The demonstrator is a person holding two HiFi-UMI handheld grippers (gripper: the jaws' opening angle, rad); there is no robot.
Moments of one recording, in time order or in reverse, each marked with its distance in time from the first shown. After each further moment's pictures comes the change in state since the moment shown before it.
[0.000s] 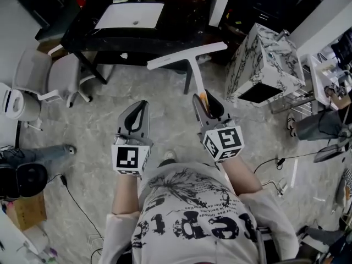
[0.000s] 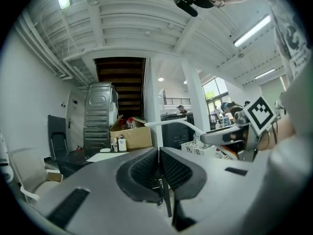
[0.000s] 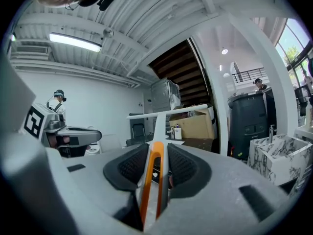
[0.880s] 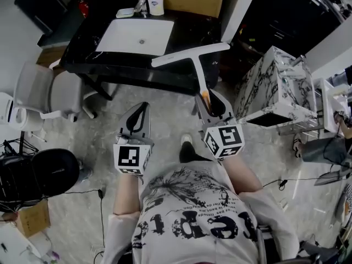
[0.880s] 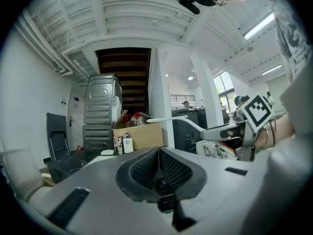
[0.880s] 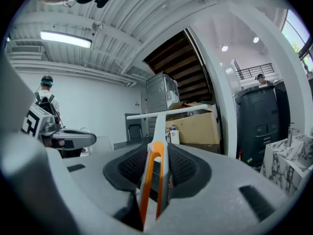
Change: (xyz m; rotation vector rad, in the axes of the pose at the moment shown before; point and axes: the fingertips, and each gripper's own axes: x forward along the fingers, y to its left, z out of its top) left arm 0.181 0.117 -0.022 -0.003 0.041 0.035; right arm 0.210 -0.089 0.012 0.019 0.003 0.006
